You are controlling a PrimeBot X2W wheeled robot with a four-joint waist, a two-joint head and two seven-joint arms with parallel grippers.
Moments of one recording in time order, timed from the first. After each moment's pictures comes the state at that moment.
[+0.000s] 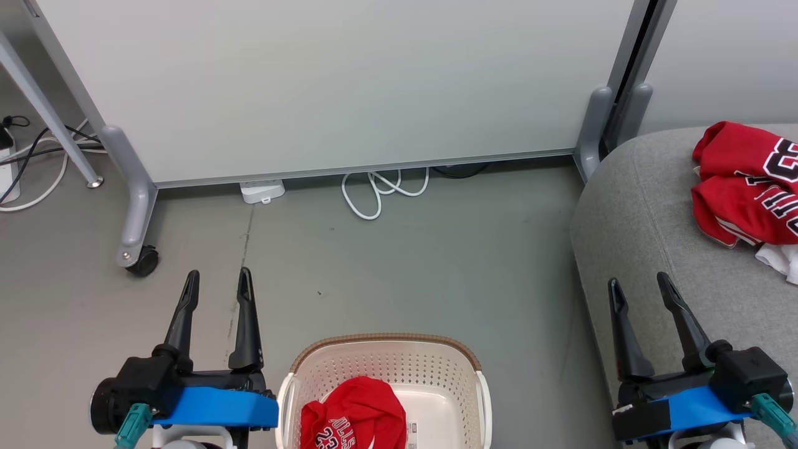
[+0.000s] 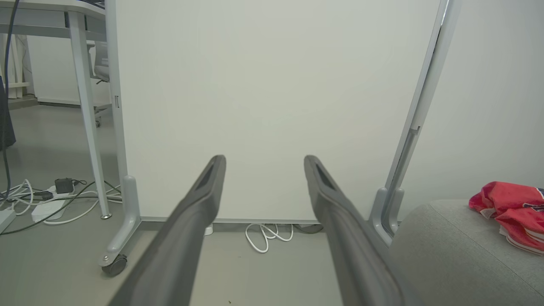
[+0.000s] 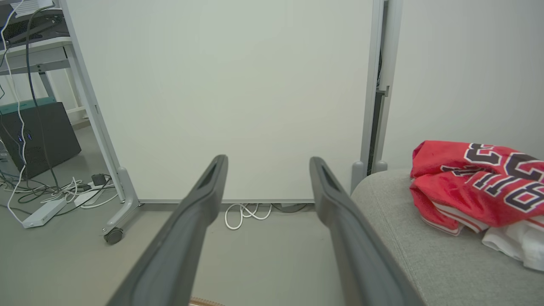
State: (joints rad) left arm -0.05 0.05 -0.07 0.14 -0.21 -0.08 -0.26; right arm -0.03 -0.05 -0.02 0.11 0.12 0.13 -0.26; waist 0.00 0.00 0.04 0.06
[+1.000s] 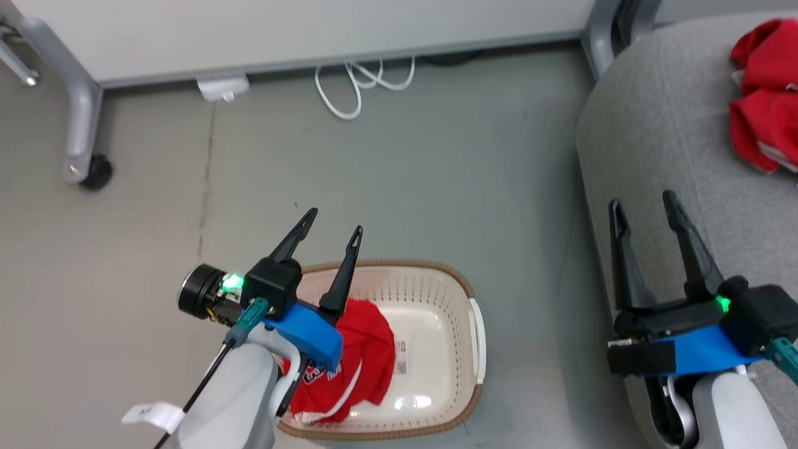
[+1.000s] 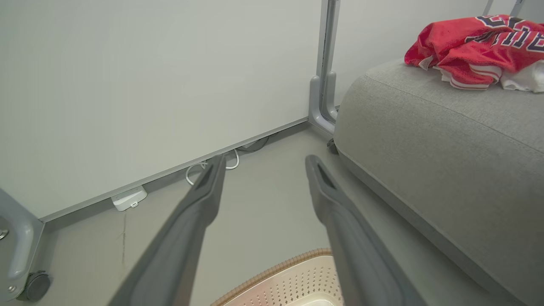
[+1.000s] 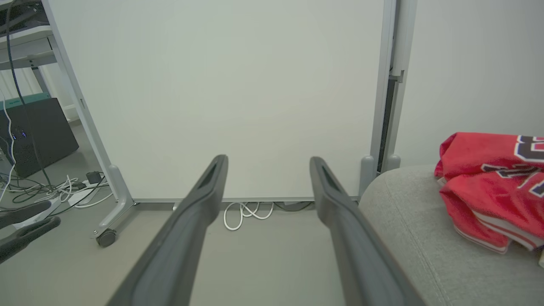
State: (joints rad) left arm -0.41 0.11 -0.39 0.51 -0.15 -0.13 -0.26; right arm -0.18 -0.05 0.00 0.05 0.13 0.13 -0.26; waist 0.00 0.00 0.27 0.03
